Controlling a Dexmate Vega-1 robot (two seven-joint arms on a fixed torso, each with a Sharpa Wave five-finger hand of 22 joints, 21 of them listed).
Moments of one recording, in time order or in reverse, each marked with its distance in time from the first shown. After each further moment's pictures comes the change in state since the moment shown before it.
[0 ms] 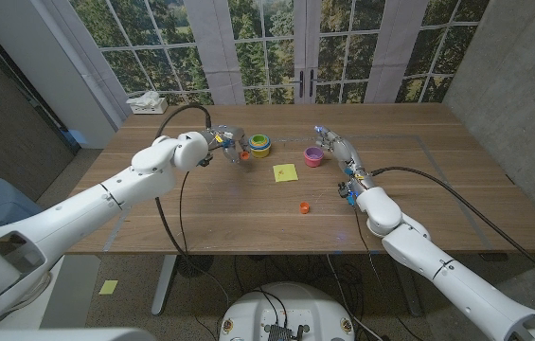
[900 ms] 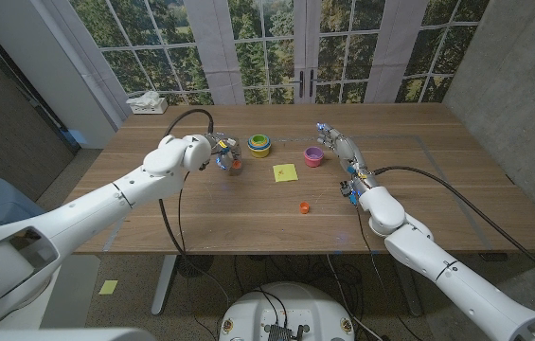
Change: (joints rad) left arm -0.045 -0.039 0.062 0.057 0.133 0.081 -0.156; left_hand -0.005 0.005 0.011 -0.002 0.008 -0.016 0.020 -0.032 -0.009 0.001 -0.001 -0.007 -0.002 -0.030 0.030 -0.054 -0.041 0.003 -0.003 -0.059 -0.013; right arm -0.012 -0.009 0.015 -0.026 0.015 0.005 0.013; right_hand 0.000 0.000 -0.008 -0.008 0.000 0.000 0.000 0.000 0.000 0.000 0.000 0.000 0.000 0.000 0.000 0.004 0.000 -0.006 0.005 0.000 0.000
